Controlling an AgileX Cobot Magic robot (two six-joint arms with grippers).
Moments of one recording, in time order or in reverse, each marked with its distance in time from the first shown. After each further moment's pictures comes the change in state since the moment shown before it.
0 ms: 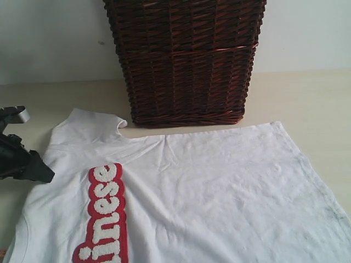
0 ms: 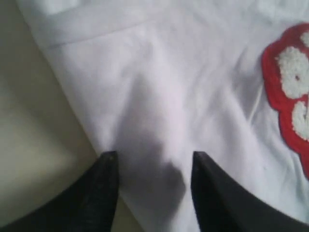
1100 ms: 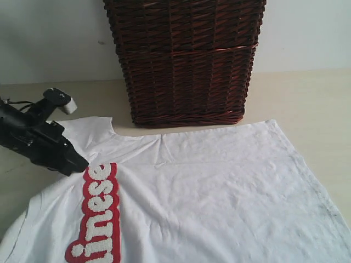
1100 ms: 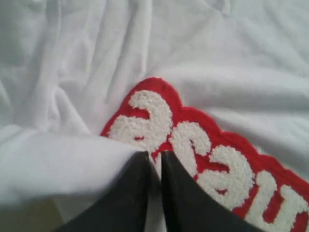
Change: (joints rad) left arm -0.259 -0.107 0.006 -0.025 -0.046 0.154; right arm 0.000 0.000 0.000 0.000 0.000 0.000
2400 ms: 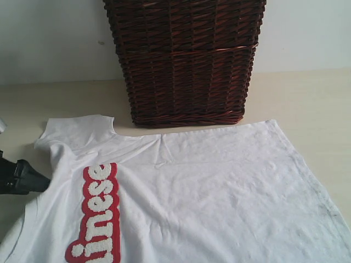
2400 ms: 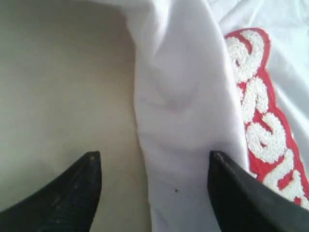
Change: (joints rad) left arm 0.349 -0.015 0.225 -0.265 0.058 0.025; right arm 0.000 0.000 0.000 0.000 0.000 0.000
